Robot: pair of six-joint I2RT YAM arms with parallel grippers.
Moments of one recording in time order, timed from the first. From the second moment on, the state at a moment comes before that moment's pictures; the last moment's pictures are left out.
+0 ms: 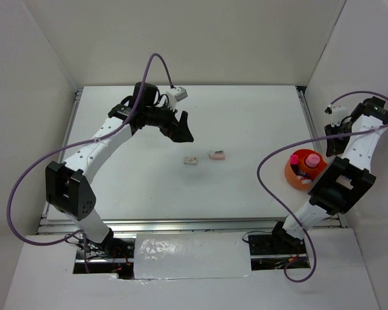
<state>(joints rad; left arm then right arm) -0.41 1.65 1.55 -0.60 0.70 0.02 -0.66 1.68 1.67 -1.26 -0.22 -0.82</state>
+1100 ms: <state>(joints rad) -0.42 1.67 1.56 -0.59 0.60 0.03 -0.53 1.77 1.71 -1.28 -0.12 -0.76</state>
